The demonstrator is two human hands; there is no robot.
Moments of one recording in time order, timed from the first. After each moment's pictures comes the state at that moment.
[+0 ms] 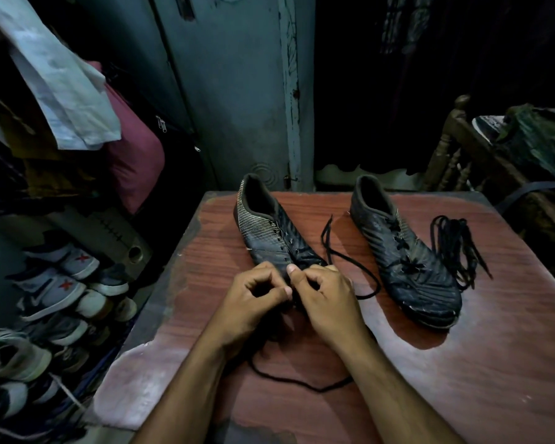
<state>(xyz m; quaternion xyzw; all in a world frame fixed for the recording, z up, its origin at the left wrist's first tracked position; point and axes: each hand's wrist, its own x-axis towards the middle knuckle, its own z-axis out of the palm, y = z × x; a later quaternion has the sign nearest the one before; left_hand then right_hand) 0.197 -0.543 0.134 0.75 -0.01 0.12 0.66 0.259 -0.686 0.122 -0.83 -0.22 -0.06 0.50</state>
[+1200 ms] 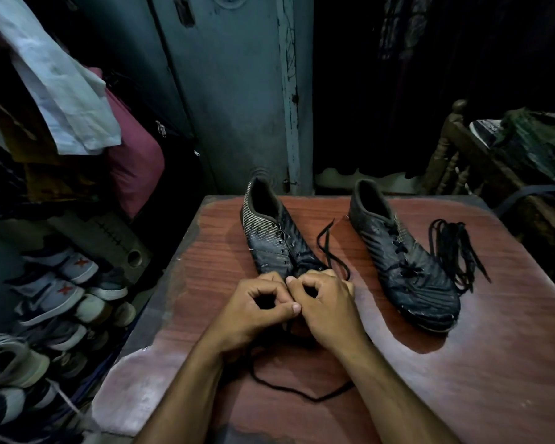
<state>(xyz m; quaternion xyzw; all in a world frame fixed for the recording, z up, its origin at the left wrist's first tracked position) 0.191 -0.545 0.142 0.76 -0.06 0.07 0.65 0.254 -0.686 0.132 -0.84 -0.21 -0.02 0.50</state>
